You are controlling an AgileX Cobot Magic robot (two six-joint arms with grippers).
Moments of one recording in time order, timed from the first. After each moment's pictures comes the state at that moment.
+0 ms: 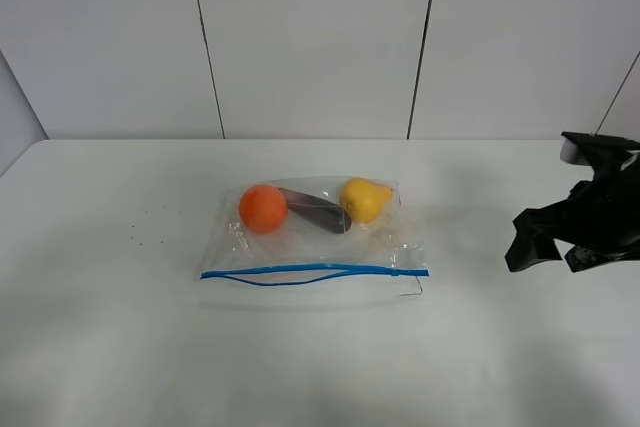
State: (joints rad) left arm 0.01 -0.01 -0.49 0.04 1.06 0.01; right arm -0.02 1.48 -0.85 0.29 0.81 -0.22
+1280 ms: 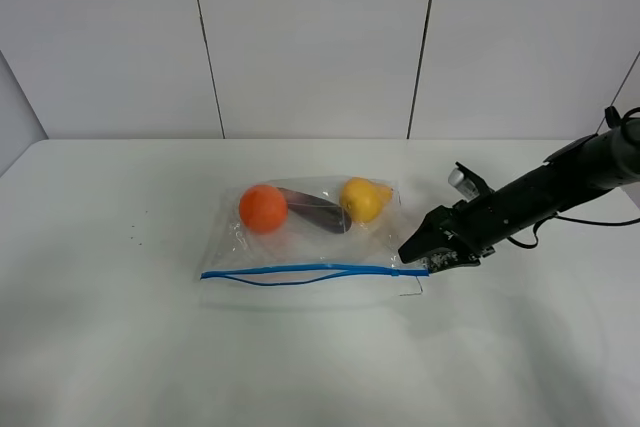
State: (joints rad) left arm 0.01 -0.01 -0.49 0.04 1.06 0.01; right arm -0.03 2.13 -1.12 1.06 0.98 -1.01
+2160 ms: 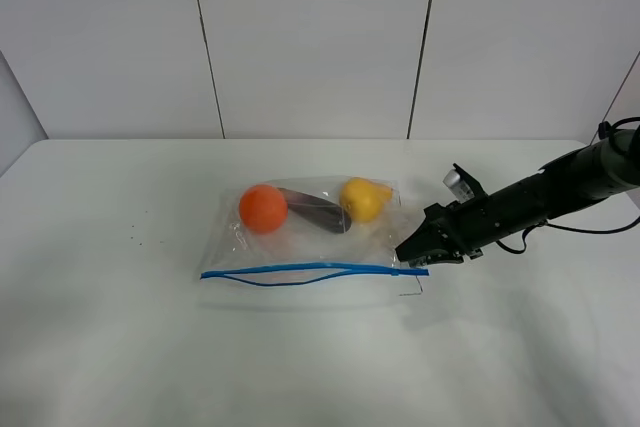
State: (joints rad) left arm 0.01 -0.01 -0.49 0.04 1.06 0.01; right arm -0.03 2.17 -1.12 1.16 0.99 -1.07
